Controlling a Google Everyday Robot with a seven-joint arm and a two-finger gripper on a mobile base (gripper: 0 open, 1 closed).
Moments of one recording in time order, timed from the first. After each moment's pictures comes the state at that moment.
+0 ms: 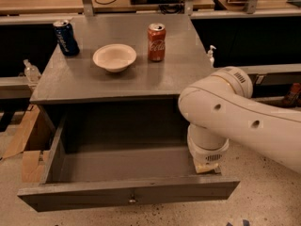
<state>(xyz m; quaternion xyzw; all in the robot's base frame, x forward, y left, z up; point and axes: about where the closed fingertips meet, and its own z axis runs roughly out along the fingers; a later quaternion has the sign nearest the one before) 0.410 -0.149 0.725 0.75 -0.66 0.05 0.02</state>
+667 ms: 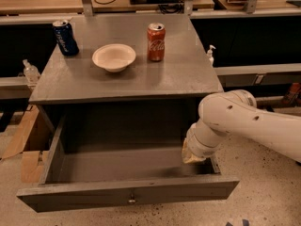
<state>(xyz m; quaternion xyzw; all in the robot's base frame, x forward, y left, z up) 0.484 -0.136 0.641 0.76 -0.64 -0.02 -0.11</state>
